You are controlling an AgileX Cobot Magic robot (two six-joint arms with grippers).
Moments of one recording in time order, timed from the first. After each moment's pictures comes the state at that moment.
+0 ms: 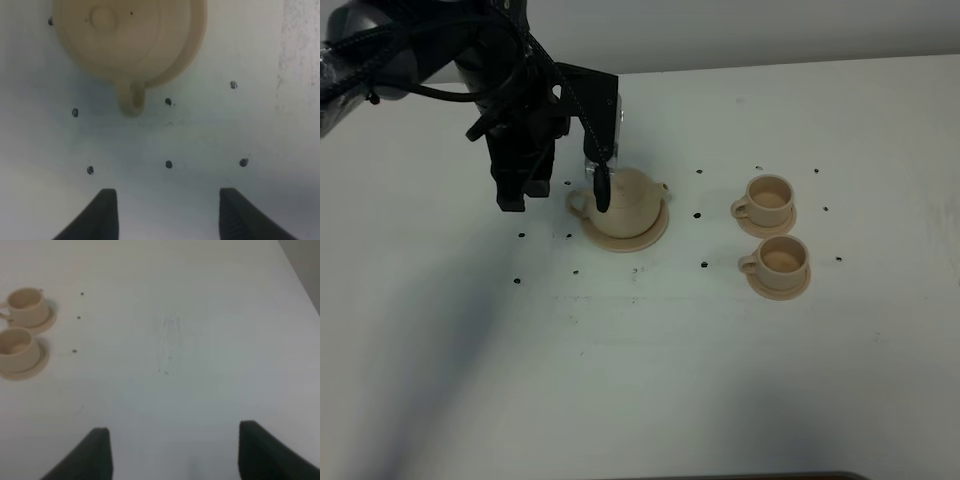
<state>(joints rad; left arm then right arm) -0.46 2.02 -1.73 0.11 1.12 1.15 -0.10 -0.01 -0.49 0.02 1.09 -0.10</state>
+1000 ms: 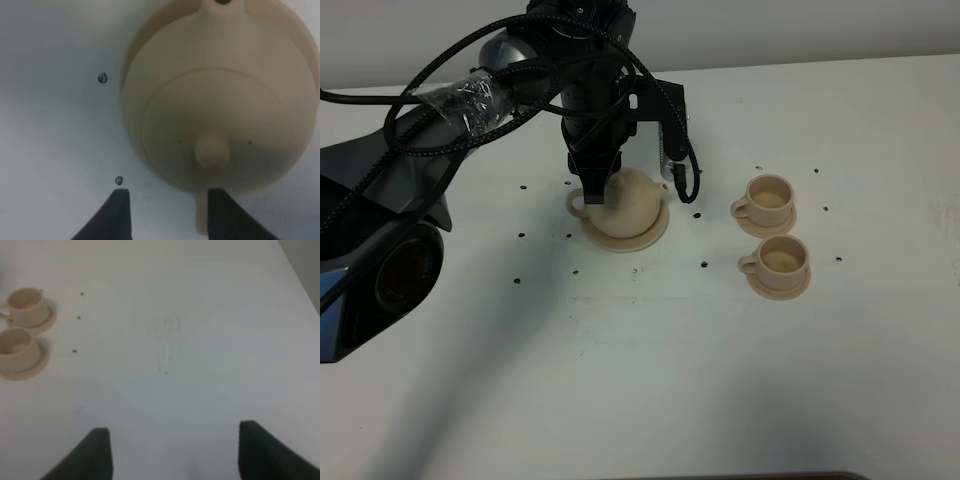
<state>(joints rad) -0.53 2.36 -2.12 0.21 1.19 0.96 -0.10 -0.01 -0.49 0.02 1.09 -0.10</state>
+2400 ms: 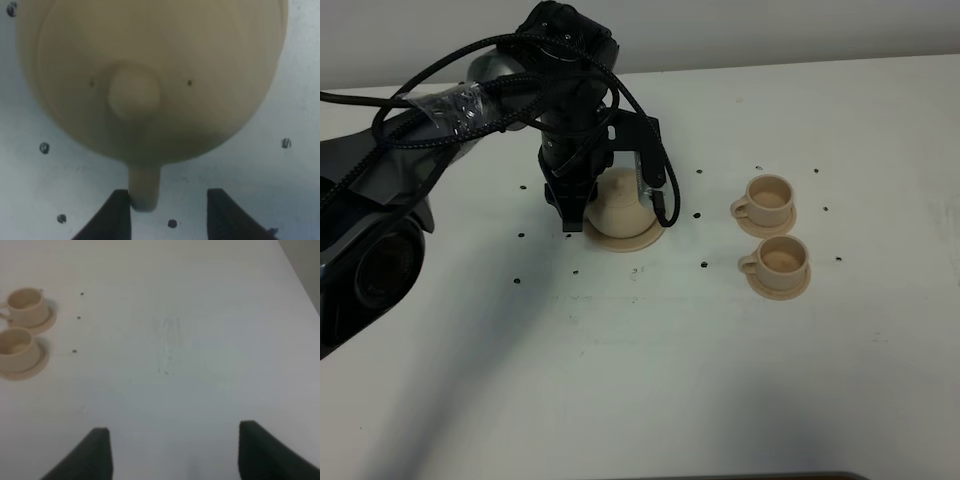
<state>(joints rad) -0.51 2.33 -1.95 0.22 1.19 0.92 -0.10 -0.01 -0.49 0.02 1.09 -0.10</state>
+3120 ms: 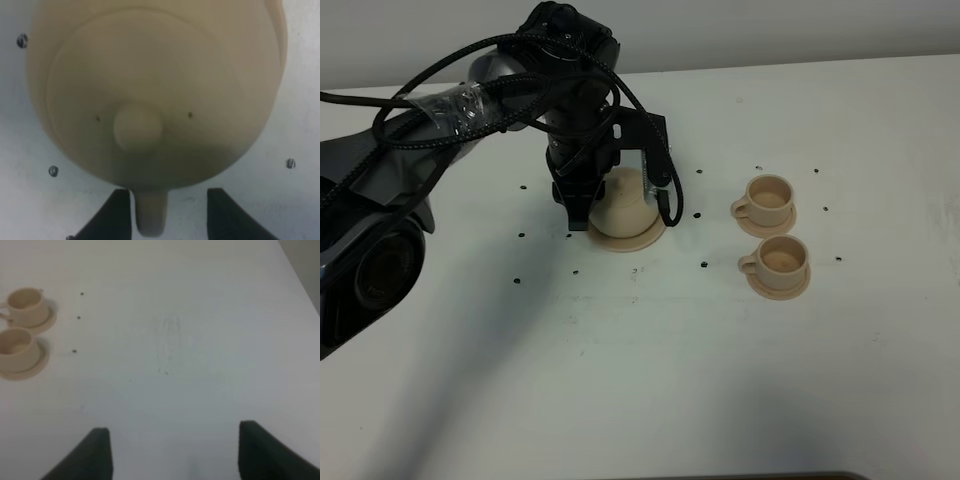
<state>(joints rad) -0.51 2.33 -1.96 0.19 1.14 0.95 -0.10 -0.01 -0.49 0.02 1.09 -0.10</state>
